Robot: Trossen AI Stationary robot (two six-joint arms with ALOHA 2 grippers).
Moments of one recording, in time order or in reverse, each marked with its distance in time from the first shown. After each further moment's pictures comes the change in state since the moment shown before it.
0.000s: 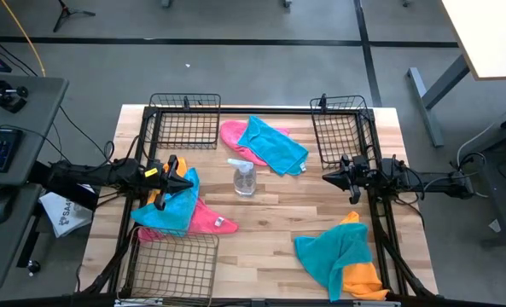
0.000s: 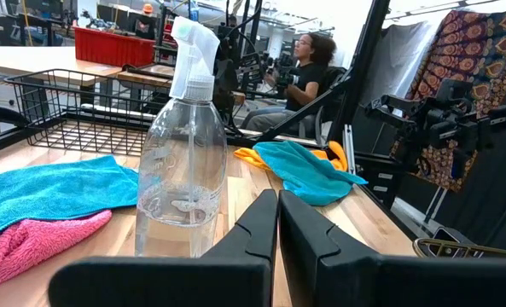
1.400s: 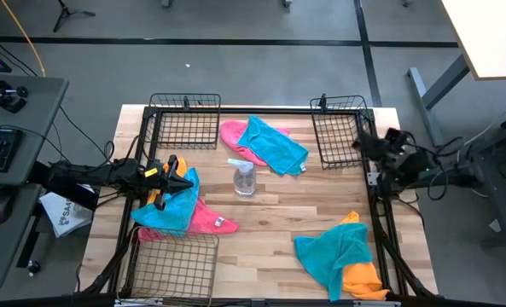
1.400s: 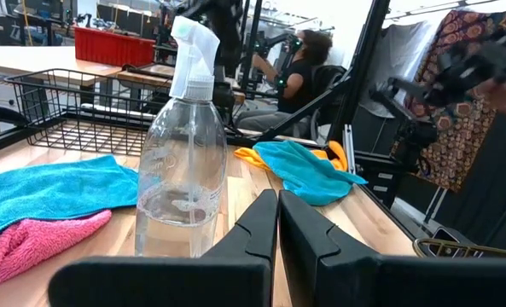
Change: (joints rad) left arm 0.000 0.000 0.000 0.000 0.000 0.000; right arm 0.091 0.340 0.219 0.830 0.346 0.275
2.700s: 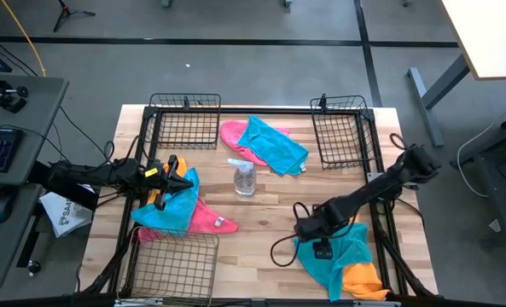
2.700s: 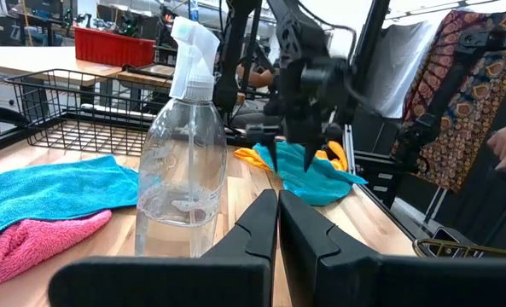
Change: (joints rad) left arm 0.000 0.000 0.000 0.000 0.000 0.000; right arm 0.404 1.327 0.792 -1.640 -0.512 -0.189
